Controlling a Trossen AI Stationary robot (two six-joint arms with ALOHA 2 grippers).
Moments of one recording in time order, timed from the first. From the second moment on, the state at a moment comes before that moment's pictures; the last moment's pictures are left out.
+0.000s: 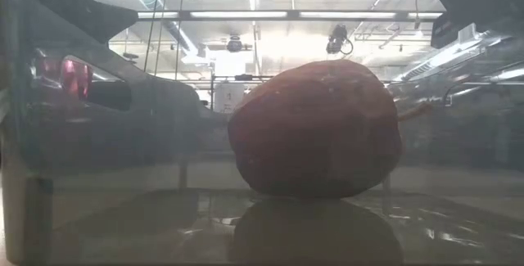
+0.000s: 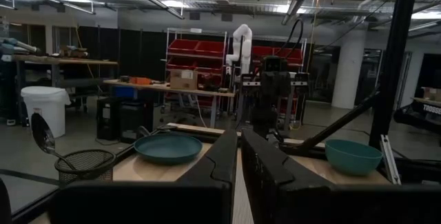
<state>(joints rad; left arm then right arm) 0.04 0.01 0.01 0.25 -0.17 -0.07 0.08 0.03 0.01 0.34 -0.07 0.10</state>
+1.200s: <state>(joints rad) 0.04 0.01 0.01 0.26 -0.17 -0.07 0.05 0.03 0.01 0.34 0.17 -0.18</state>
